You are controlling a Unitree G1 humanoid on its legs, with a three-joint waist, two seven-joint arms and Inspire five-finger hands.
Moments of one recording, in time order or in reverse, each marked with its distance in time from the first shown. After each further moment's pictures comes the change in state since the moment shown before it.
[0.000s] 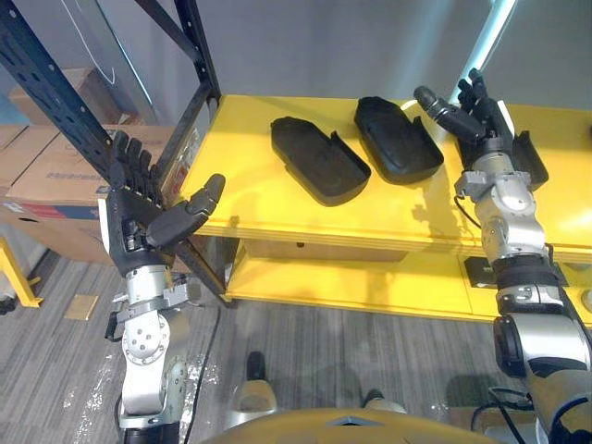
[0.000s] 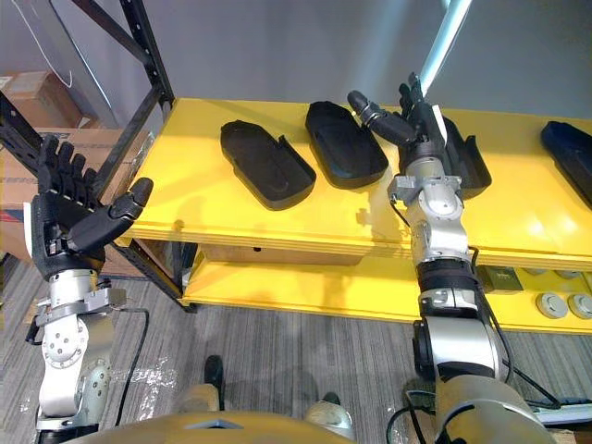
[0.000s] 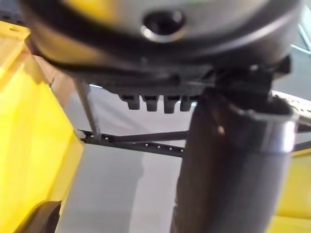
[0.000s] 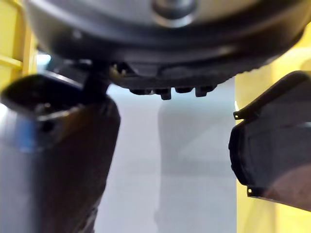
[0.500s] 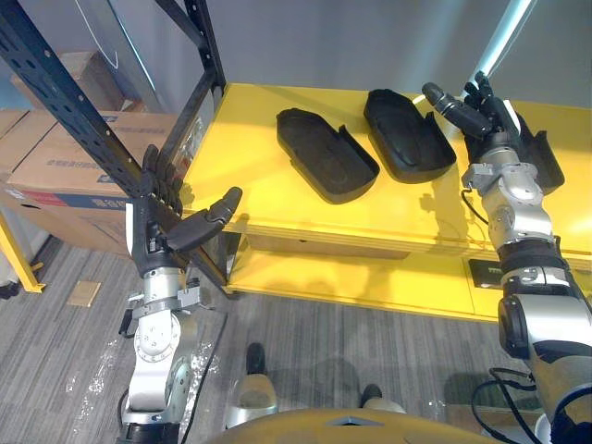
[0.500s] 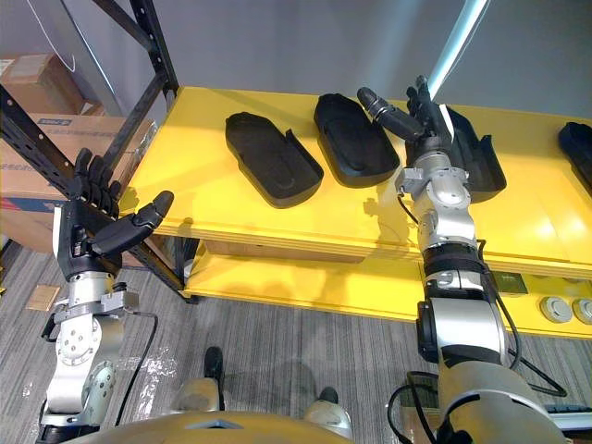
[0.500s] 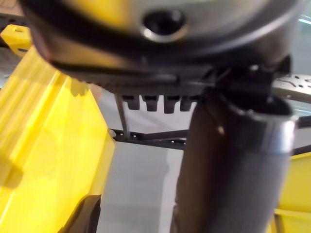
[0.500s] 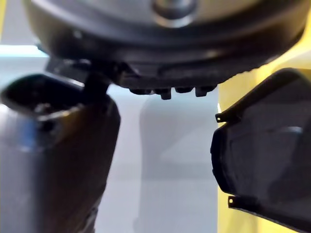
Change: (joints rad) left arm -0.001 0.066 -0.077 0.078 0.000 0.000 0.017; right arm -0.109 -0.024 0.008 0.198 0.022 0.007 0.038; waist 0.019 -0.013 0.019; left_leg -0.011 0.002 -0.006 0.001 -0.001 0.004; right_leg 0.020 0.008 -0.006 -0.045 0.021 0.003
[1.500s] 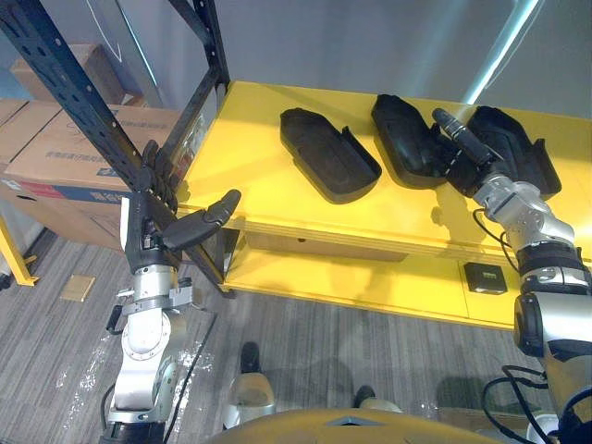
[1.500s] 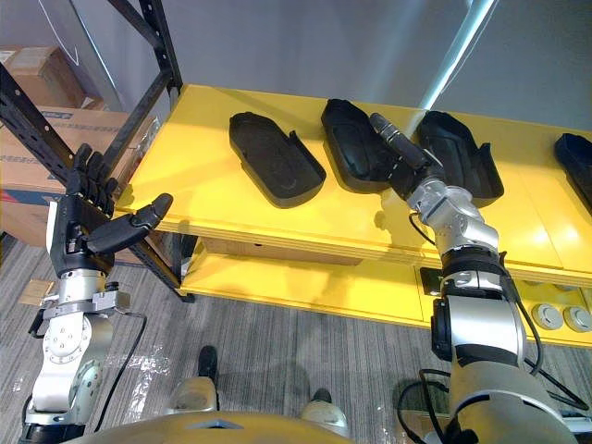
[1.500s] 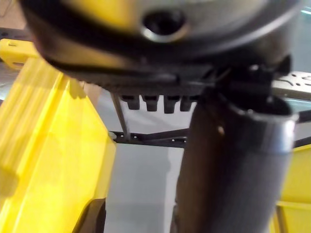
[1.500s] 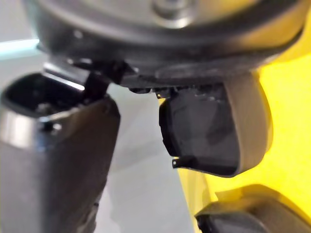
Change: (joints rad) left arm -0.002 0.069 0.022 0.000 0.000 0.017 -0.031; right arm 0.008 -0.073 -0.029 0.128 0.278 0.335 0.293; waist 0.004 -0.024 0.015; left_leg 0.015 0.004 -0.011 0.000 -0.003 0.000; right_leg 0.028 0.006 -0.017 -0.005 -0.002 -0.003
